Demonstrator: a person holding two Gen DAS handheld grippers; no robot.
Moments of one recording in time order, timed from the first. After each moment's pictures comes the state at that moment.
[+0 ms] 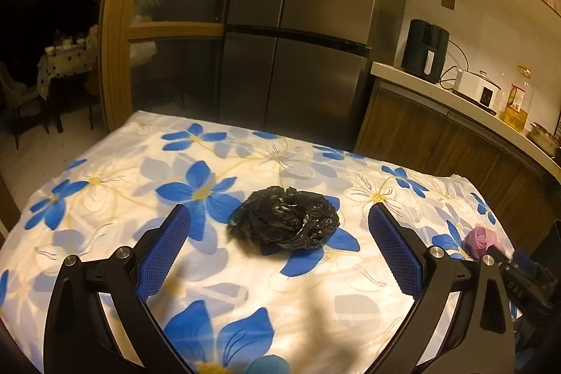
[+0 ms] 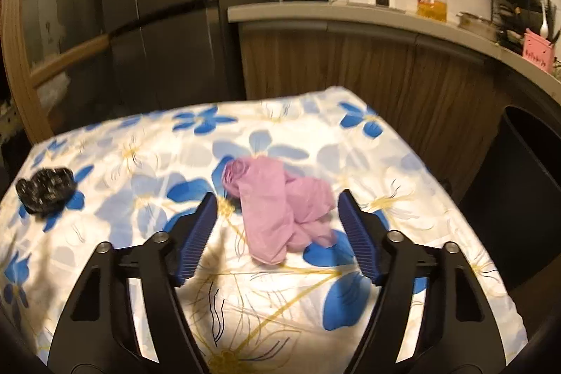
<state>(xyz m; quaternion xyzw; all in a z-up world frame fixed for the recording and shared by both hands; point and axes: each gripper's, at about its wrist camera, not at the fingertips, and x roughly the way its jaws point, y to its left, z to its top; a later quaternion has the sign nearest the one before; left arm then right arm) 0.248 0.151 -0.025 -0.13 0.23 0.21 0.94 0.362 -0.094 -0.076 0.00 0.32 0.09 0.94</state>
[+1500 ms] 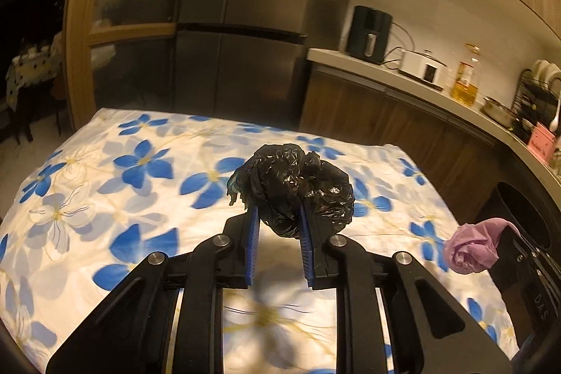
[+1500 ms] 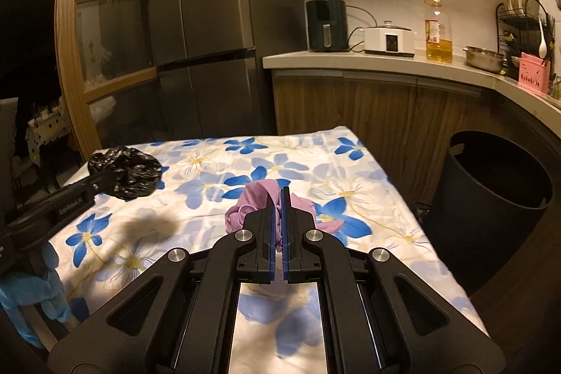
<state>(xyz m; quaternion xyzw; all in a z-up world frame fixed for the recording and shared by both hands) 0.197 0.044 -0.002 -0.11 0.24 0.12 0.96 0.218 -0.165 -0.005 0.02 0.23 0.16 0.96</state>
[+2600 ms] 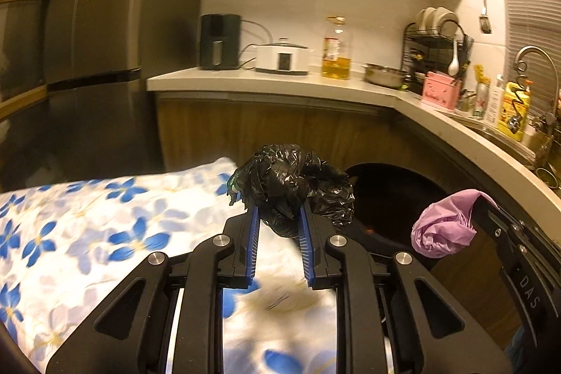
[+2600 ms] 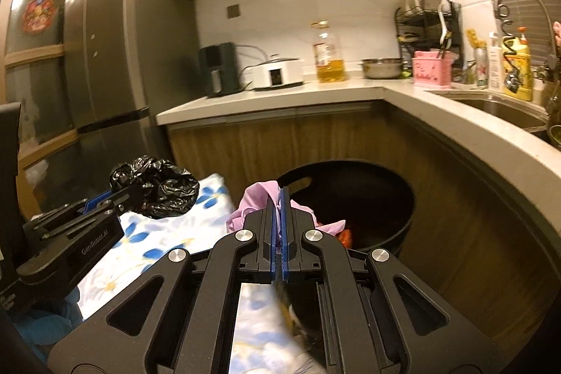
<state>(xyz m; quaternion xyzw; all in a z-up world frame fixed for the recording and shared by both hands) 0.261 -0.195 0.034 -0.01 0.21 -0.09 0.97 0.214 -0.362 0.030 0.08 0.16 -0.01 0.98</state>
